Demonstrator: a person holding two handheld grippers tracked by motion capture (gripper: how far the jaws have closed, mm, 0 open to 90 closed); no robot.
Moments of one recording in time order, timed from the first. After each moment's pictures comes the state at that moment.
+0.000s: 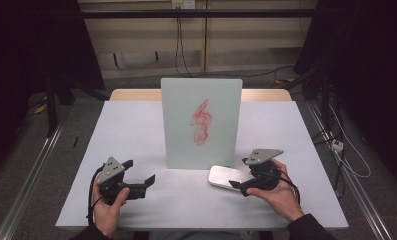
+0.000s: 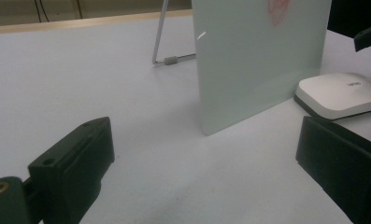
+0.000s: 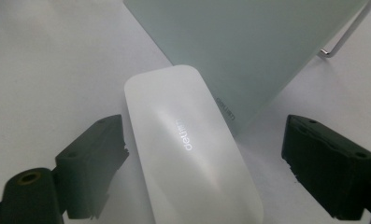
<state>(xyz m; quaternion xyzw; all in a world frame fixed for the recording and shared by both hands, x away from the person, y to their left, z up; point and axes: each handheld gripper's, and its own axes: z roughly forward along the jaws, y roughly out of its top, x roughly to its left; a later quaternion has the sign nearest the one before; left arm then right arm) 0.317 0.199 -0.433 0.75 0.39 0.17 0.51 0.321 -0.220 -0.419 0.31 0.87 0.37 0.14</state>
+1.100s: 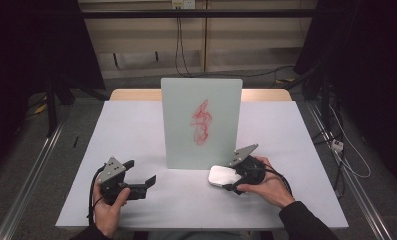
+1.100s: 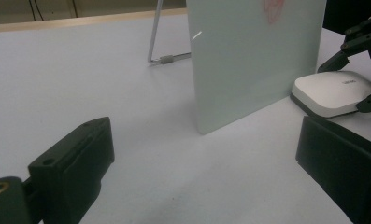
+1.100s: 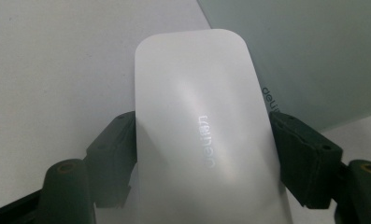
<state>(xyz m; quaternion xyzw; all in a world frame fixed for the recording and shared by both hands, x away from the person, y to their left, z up) 0.317 0.197 -0.433 0.75 0.38 0.17 0.51 0.350 -0.197 -0.441 0.23 0.92 0.30 0.06</state>
